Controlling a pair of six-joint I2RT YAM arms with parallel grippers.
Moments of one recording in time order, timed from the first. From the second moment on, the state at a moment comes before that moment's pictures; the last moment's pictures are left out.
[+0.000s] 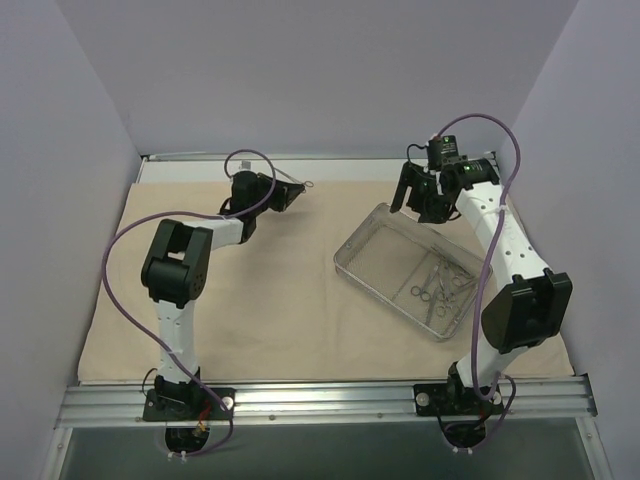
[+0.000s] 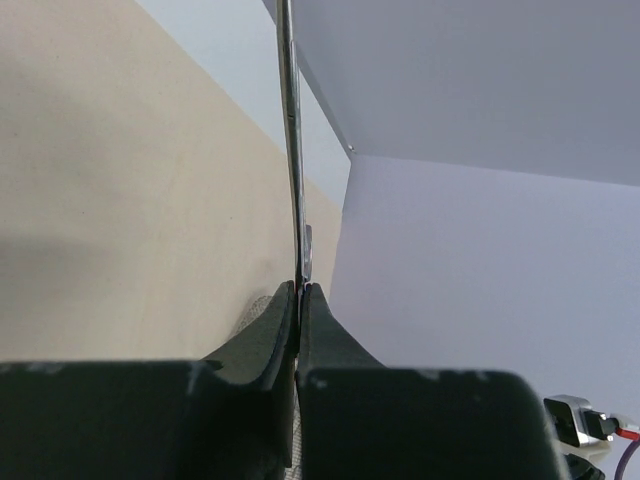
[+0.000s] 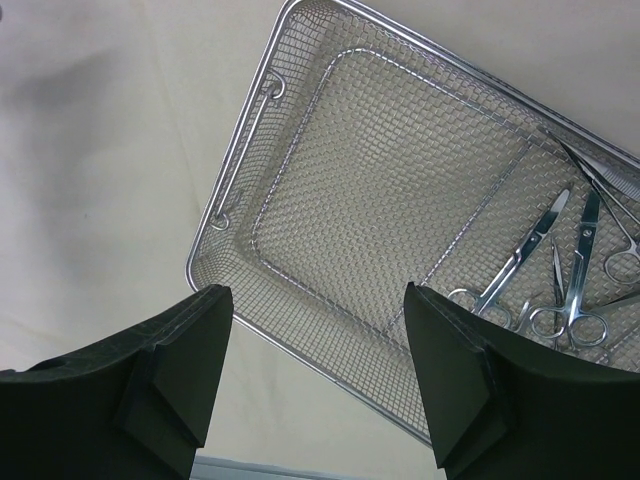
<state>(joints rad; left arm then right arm) -0.31 2.11 1.30 0.54 0.29 -1.42 0.20 1.64 1.61 -0.96 -0.05 0.49</state>
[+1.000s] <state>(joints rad) -0.32 2.27 1.28 0.52 0.29 -1.41 0.09 1.55 1.56 -0.98 -0.10 0.47</state>
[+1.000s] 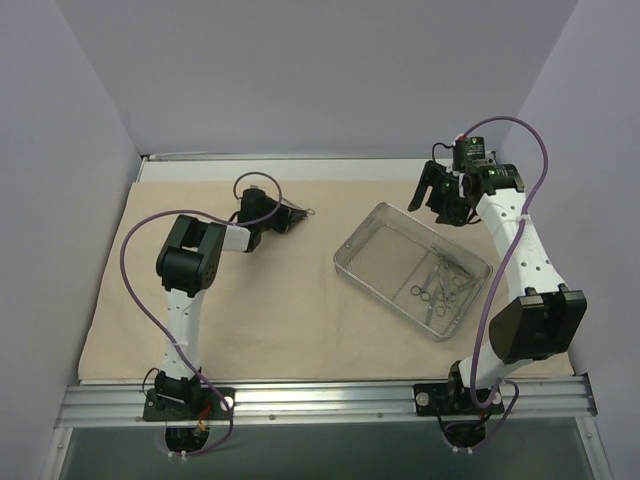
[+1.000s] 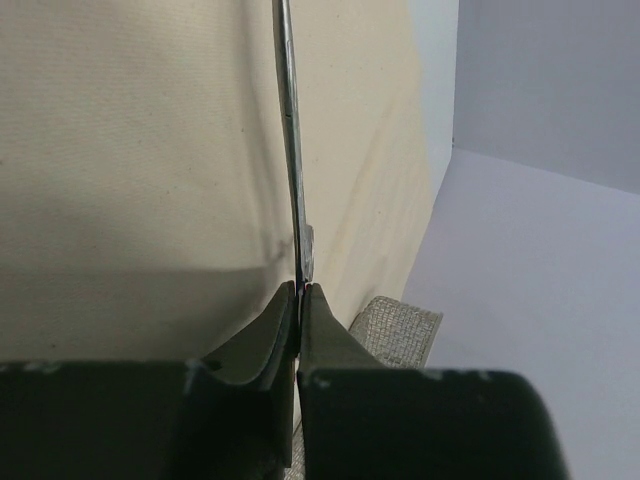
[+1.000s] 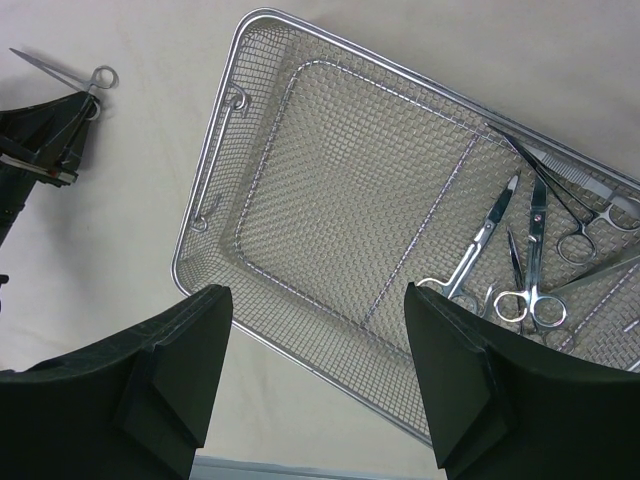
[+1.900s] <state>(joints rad) -0.29 2.21 1.35 0.24 0.35 -1.35 0.08 1.58 1.55 -0.97 -0.10 0.47</state>
